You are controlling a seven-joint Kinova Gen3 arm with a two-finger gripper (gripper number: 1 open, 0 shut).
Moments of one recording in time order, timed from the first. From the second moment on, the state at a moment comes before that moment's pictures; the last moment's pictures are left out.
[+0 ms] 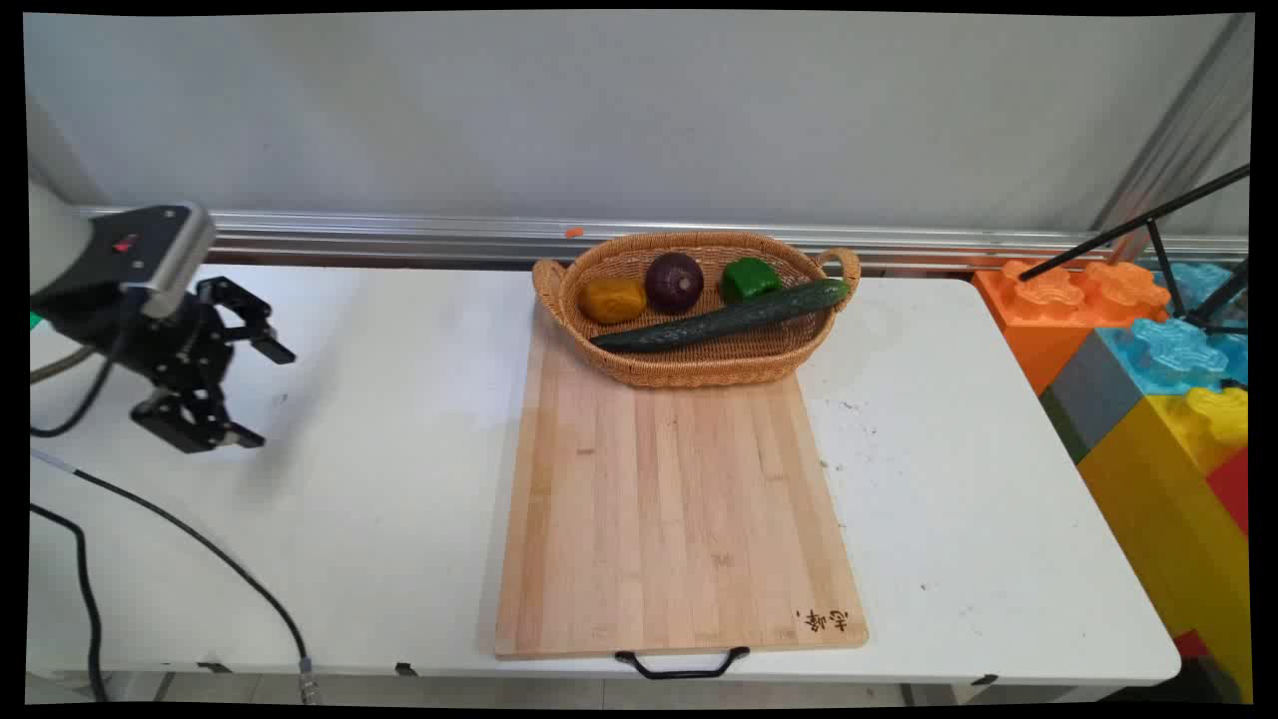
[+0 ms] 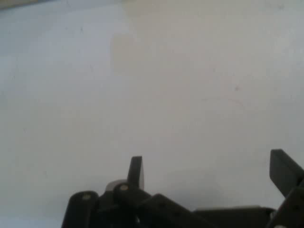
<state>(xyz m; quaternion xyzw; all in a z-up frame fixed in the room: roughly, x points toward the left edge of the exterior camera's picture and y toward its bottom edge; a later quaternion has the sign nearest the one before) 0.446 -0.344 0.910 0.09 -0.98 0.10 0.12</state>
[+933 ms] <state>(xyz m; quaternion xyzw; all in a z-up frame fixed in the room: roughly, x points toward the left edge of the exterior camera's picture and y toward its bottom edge) 0.377 -0.395 0.895 0.13 -0.97 0.09 0.20</state>
